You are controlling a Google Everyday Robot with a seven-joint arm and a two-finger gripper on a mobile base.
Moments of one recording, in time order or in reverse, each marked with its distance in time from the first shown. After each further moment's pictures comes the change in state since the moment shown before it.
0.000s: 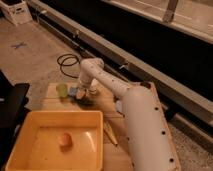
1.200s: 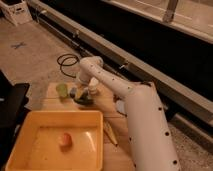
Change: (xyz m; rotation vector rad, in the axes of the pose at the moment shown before) arm -0.012 -0.004 -0.021 0.057 -0.003 -0.038
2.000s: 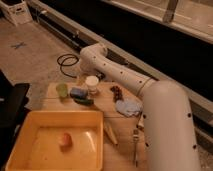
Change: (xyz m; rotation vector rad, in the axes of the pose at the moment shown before) arm -0.028 -0.033 -0.120 0.267 0.019 -0.067
